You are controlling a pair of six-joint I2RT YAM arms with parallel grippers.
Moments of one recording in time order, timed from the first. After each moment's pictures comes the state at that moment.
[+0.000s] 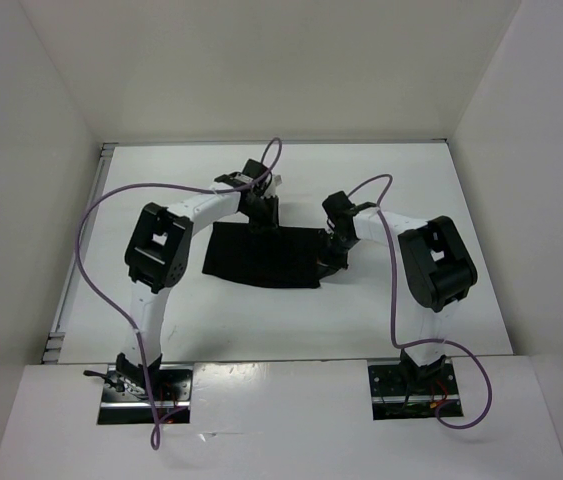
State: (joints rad) left arm -0.44 2.16 1.68 -0.60 0.39 -0.45; right arm 0.42 1.85 1.12 -0.63 -0.30 0.65
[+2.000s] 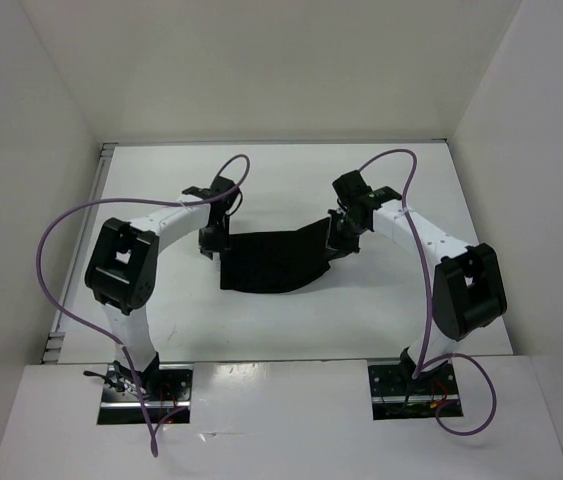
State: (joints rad) left arm -0.39 1.88 1.36 -0.81 -0.17 -0.43; right arm 0.42 1.62 1.23 -0.82 -0.19 0.62
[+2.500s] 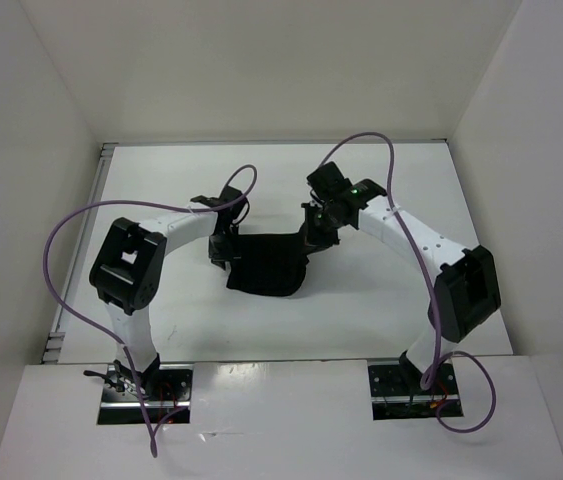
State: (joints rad) left arm -0.44 1.89 1.27 -0.74 -0.07 -0.49; right arm 0.57 1.63 1.39 -0.88 -0.19 0.57
